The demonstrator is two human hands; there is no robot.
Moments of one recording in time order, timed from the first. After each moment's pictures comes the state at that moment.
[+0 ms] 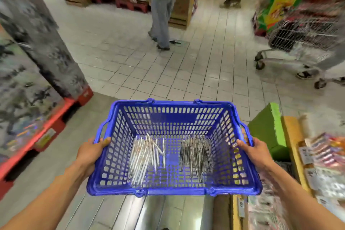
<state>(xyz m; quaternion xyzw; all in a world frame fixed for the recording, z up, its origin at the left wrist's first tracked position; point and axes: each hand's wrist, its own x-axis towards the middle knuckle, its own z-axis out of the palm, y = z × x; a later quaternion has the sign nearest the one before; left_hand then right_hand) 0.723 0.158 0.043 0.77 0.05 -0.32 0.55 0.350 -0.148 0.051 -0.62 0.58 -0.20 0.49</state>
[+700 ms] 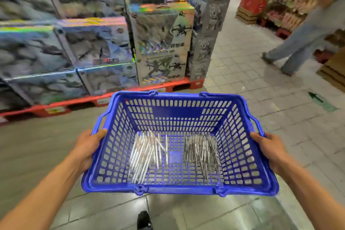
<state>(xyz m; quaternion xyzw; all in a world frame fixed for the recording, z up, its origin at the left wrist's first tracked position) 0.526 0.395 0.104 0.68 0.39 -0.04 0.63 0.558 -0.102 0.110 -0.76 0.30 0.06 0.58</state>
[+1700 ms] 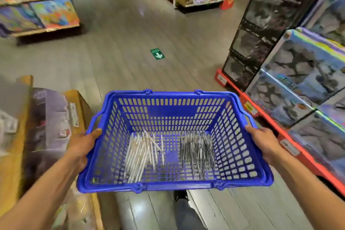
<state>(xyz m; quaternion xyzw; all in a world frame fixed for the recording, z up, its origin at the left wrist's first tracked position) 0.029 0.674 0.102 0.24 0.75 0.41 0.47 0.497 0.652 0.111 -0.81 -0.26 0.41 0.34</state>
